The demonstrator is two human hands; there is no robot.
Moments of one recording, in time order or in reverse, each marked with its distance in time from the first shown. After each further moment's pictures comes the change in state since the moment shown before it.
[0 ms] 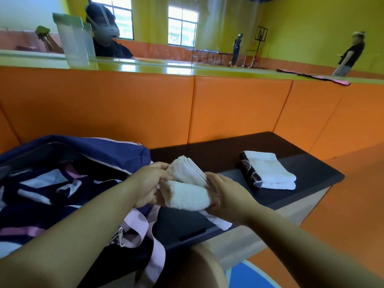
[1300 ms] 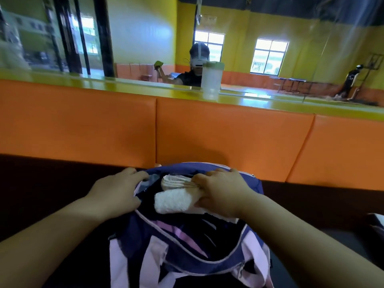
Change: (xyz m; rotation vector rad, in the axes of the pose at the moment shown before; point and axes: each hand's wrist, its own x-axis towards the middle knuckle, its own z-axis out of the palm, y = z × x) left_hand -0.165 -0.031 -0.270 1.388 0.774 0.106; right_hand 0.146 -0.265 0.020 -0.396 -0.087 -0.529
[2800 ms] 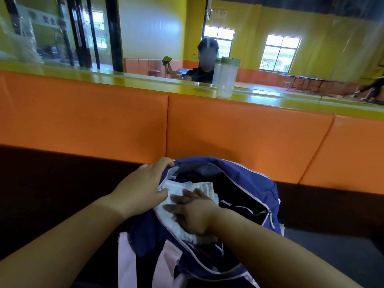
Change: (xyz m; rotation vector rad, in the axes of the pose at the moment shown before) left_hand 0.005 0.011 0.002 -0.296 0.094 0.140; right_hand 0.056 -0.055 0.086 0.148 -0.321 -0.216
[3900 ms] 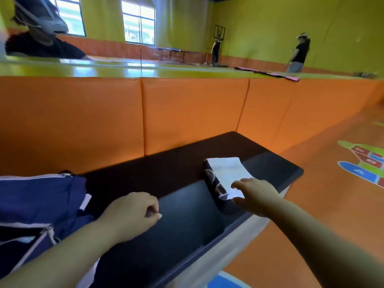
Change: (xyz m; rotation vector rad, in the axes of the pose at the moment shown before) left_hand 0.102 0.309 0.232 -0.044 -0.401 0.509; right_hand -0.457 0.257 0.107 0.043 -0.017 1.094
